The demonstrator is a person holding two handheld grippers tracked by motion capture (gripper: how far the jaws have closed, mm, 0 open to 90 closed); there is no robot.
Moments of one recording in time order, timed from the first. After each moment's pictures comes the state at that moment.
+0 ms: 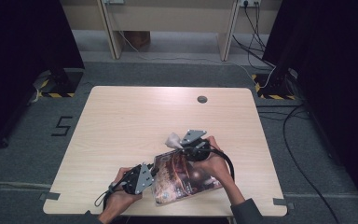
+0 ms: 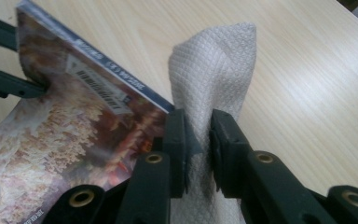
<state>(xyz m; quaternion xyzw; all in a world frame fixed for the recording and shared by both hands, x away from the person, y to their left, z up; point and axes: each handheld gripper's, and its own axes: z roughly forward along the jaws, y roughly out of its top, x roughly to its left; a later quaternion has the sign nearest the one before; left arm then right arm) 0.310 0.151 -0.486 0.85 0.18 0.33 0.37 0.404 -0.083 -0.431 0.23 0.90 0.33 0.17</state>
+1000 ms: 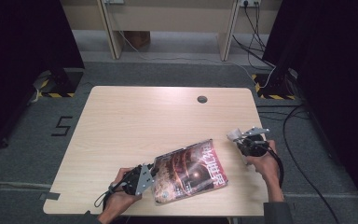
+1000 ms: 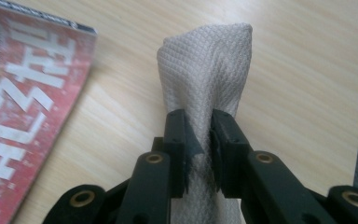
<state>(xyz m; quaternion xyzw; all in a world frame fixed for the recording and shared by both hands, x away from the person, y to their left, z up) 0.308 0.150 -0.486 0.85 0.17 0.34 0.37 0.426 -0.261 -0.459 0.45 0.82 0.26 0.23</state>
